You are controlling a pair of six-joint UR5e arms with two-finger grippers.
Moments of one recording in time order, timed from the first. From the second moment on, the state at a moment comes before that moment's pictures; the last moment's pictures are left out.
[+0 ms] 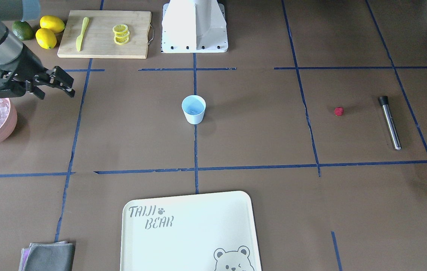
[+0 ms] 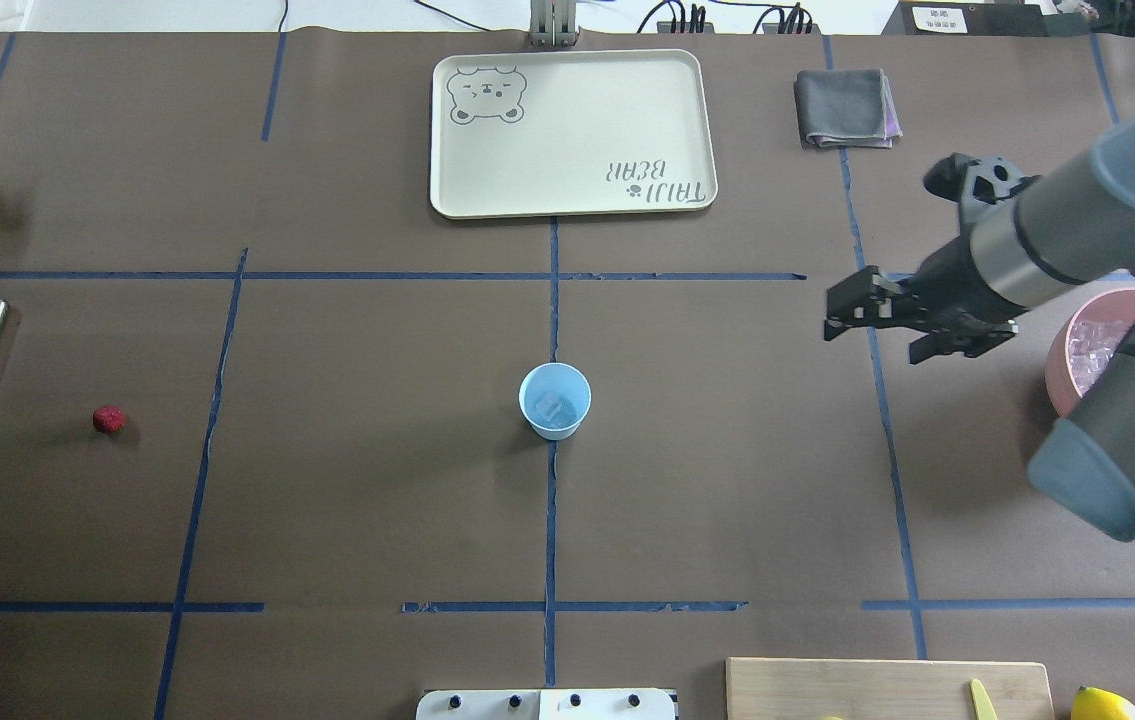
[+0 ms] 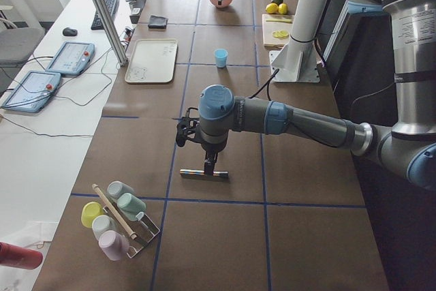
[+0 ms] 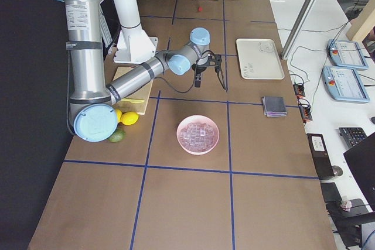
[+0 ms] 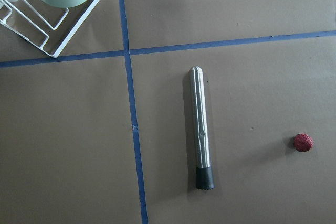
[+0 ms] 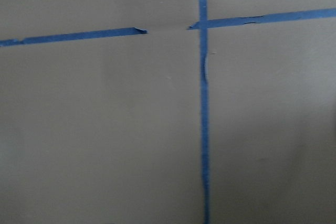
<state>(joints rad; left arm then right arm) -1.59 -1.37 -2.00 -1.44 -2.44 0.05 0.93 -1.57 2.05 -1.37 2.23 0.89</state>
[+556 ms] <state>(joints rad) -1.59 -1.37 -2.01 -1.44 -2.44 0.06 1.17 -1.72 1.93 -1.37 2.27 0.25</state>
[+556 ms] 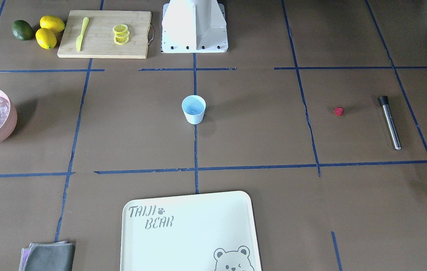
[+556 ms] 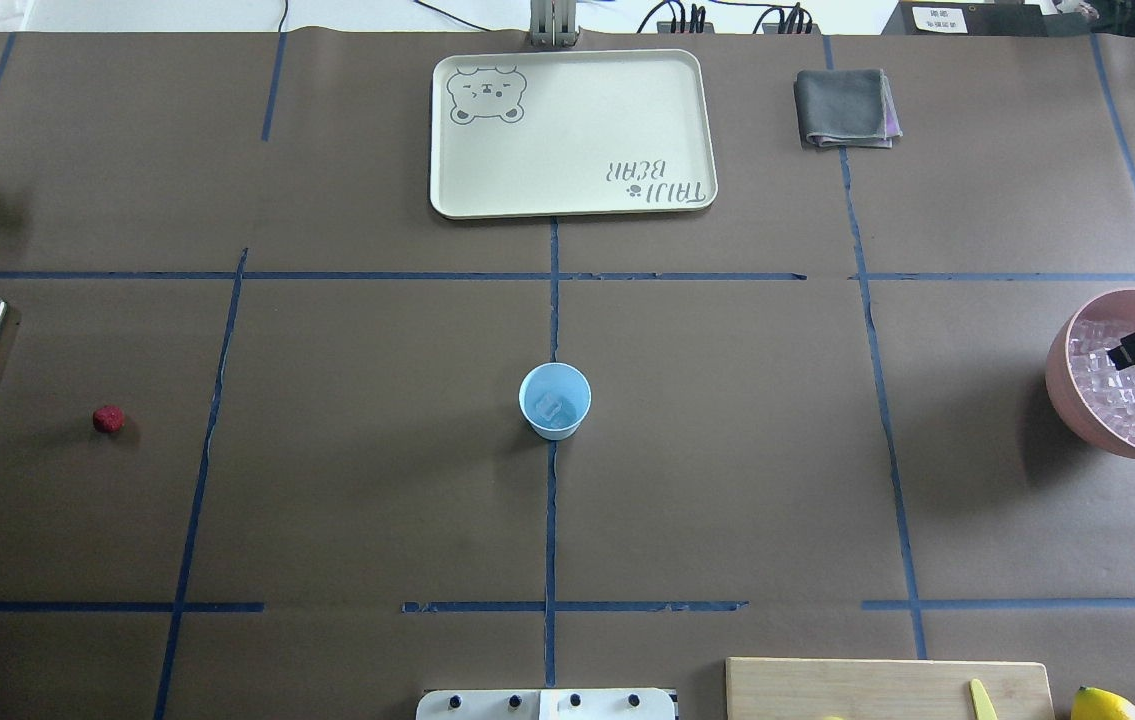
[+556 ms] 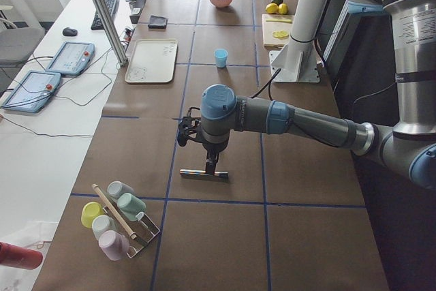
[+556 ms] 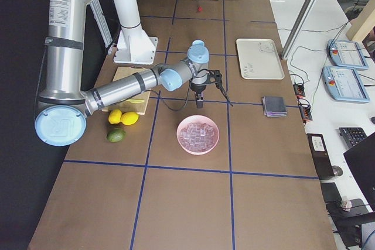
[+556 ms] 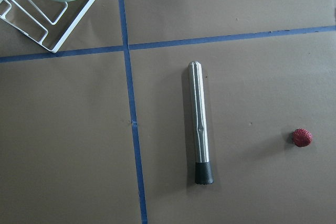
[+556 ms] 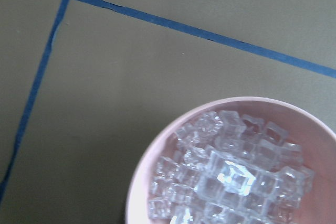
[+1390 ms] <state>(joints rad) -1.59 -1.37 -2.02 -1.44 -2.43 0.06 1.21 -1.67 1.77 -1.34 2.31 0.19</state>
